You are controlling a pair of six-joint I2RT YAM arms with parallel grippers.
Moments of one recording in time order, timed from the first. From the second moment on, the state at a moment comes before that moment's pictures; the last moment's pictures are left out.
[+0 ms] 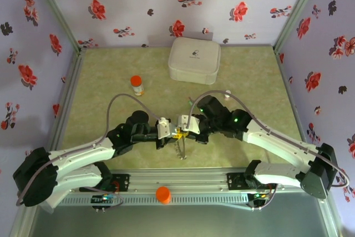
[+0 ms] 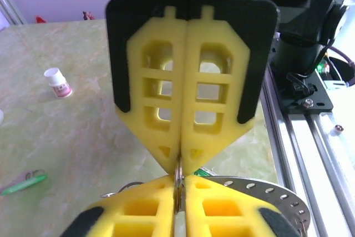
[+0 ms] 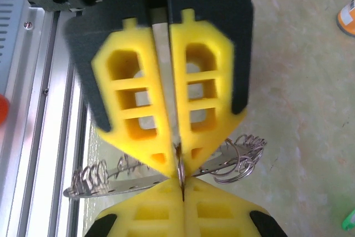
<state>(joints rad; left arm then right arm) -0.95 1.08 0.47 0.24 0.49 0.30 0.92 1.14 0.92 -0.66 -0.37 -0.57</state>
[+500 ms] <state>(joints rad) -0.95 1.13 0.35 0.56 0.47 0.21 0.84 0.84 0.55 -0.25 -0.39 -0.29</state>
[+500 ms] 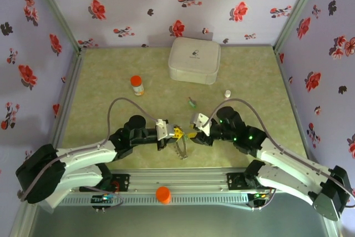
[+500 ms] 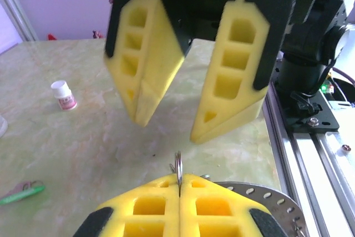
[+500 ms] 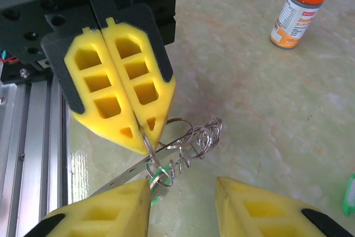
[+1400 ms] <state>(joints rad) -0.95 1.15 0.30 0.78 0.45 0.13 0.84 0.94 0.51 -0.05 -0.46 -0.19</state>
